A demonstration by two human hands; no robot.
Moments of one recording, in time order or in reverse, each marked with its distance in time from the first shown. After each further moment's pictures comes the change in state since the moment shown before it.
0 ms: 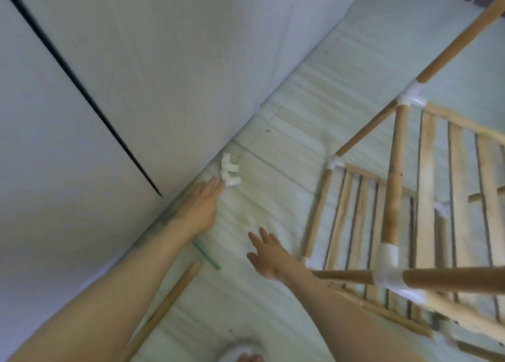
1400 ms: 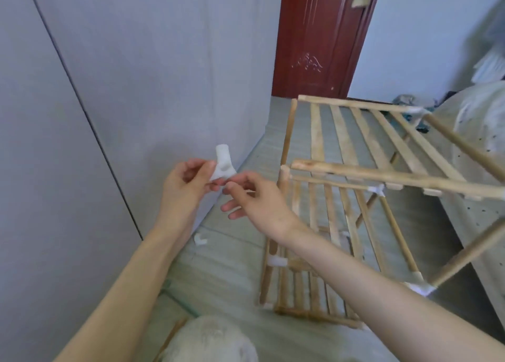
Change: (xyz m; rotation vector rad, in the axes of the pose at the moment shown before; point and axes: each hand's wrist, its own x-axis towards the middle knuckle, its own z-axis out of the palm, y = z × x) left_hand -0.213 0.200 -0.276 -1.557 0.599 0.373; right_hand -0.355 -0.072 -0.169 1.000 0.791 -0.625
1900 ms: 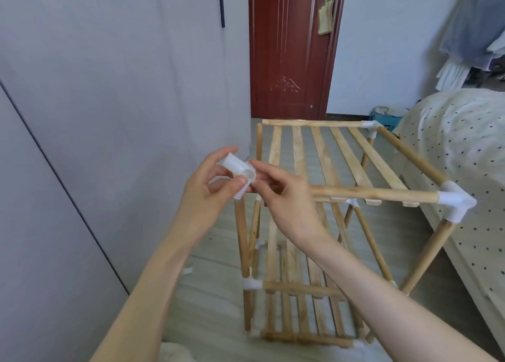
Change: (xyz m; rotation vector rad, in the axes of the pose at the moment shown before) left_hand -0.021 0.033 0.091 0.258 -0.363 0.204; right_hand -0.035 -0.030 -0.094 -0.118 0.305 -0.274
